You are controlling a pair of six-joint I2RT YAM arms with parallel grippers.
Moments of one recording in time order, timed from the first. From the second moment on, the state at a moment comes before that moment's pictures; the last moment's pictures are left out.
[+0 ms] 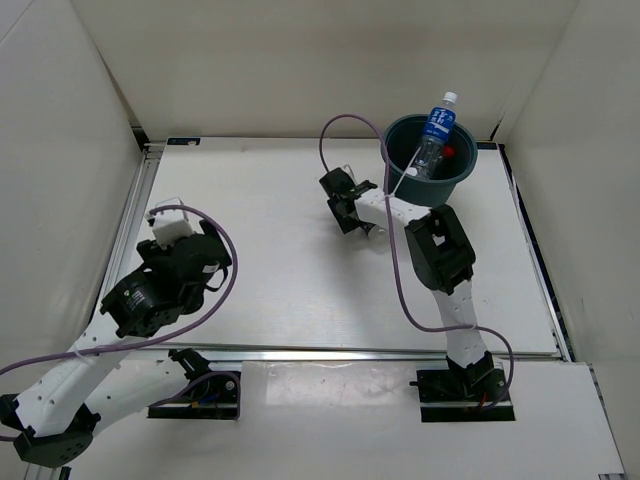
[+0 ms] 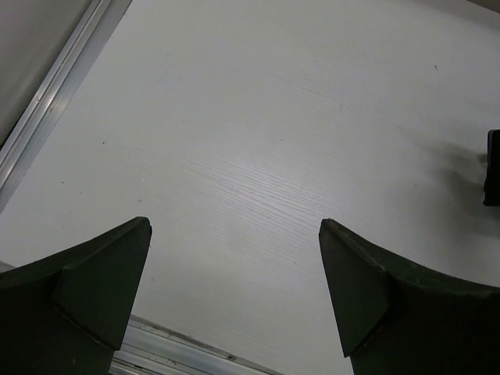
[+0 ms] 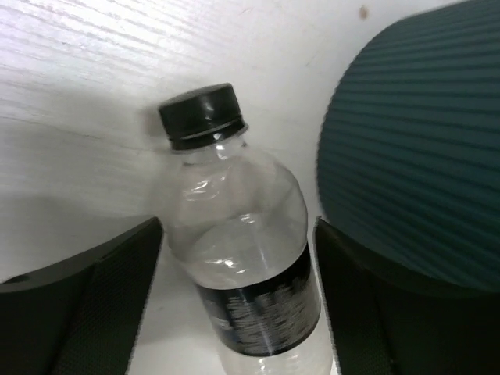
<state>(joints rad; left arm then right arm) -0.79 0.79 1.12 -1.07 -0.92 -0.75 0.64 2.20 1.67 -0.59 0.56 0.04</state>
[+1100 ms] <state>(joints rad) -0.79 0.69 0.96 -1.04 -0.98 -0.82 0.45 1.67 2.15 -0.78 0.46 0.27</state>
